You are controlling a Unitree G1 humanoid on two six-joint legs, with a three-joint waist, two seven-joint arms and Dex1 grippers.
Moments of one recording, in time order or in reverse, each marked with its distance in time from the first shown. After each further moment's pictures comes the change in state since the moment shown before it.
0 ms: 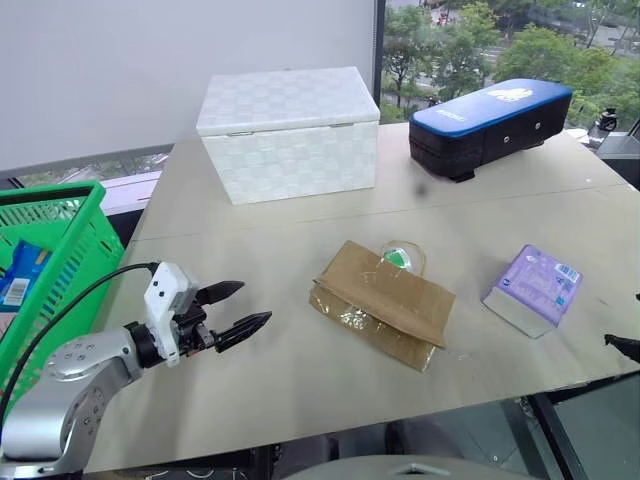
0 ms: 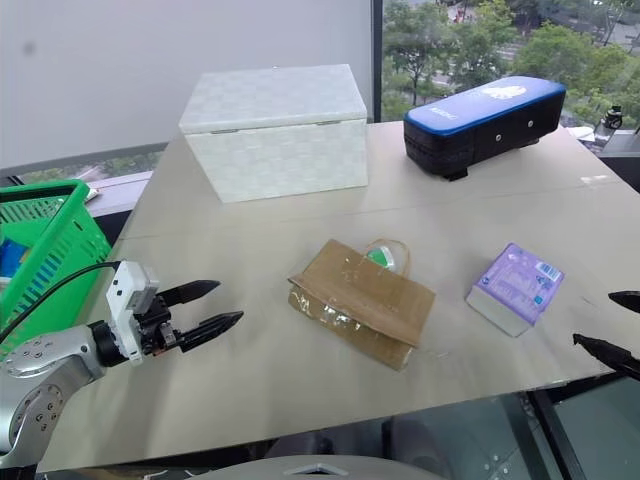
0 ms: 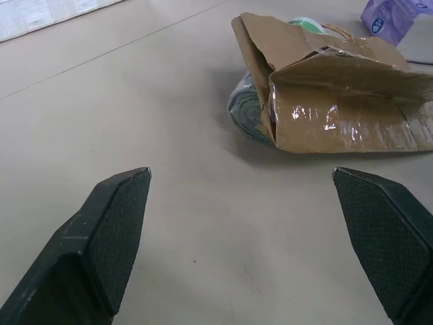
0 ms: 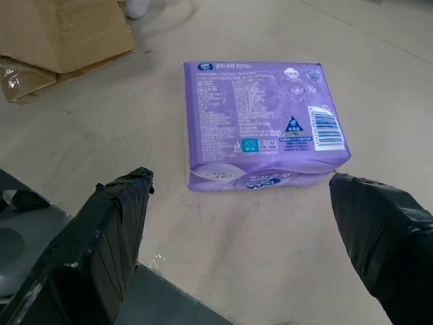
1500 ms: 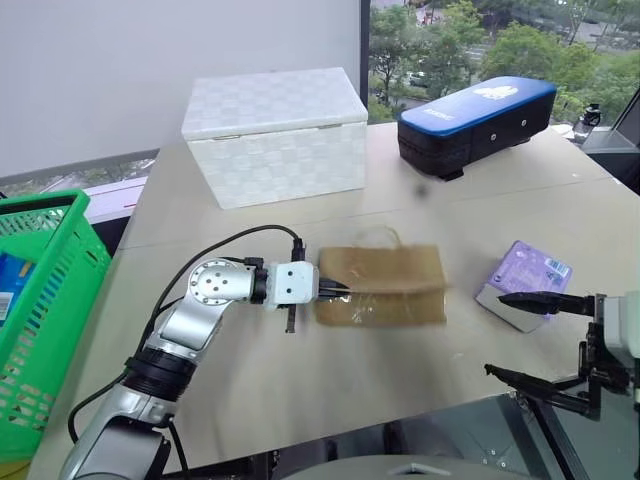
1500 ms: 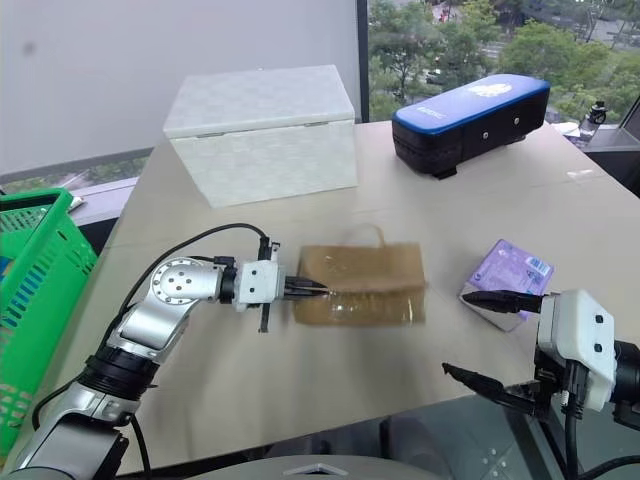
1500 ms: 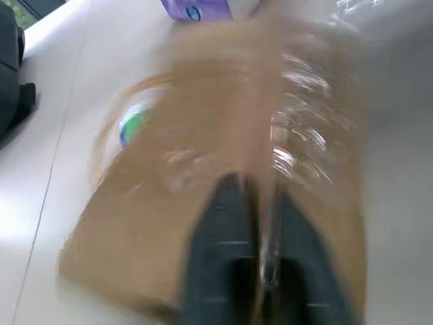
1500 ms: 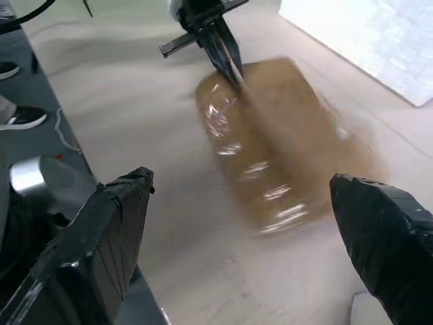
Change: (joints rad) left arm -0.594 -0.097 -0.595 0.447 0.517 -0.766 -0.242; right arm -0.094 0.085 0.257 -0.551 0.219 0.024 -0.171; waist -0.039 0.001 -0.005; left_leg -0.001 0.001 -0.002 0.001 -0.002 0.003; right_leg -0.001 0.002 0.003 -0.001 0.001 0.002
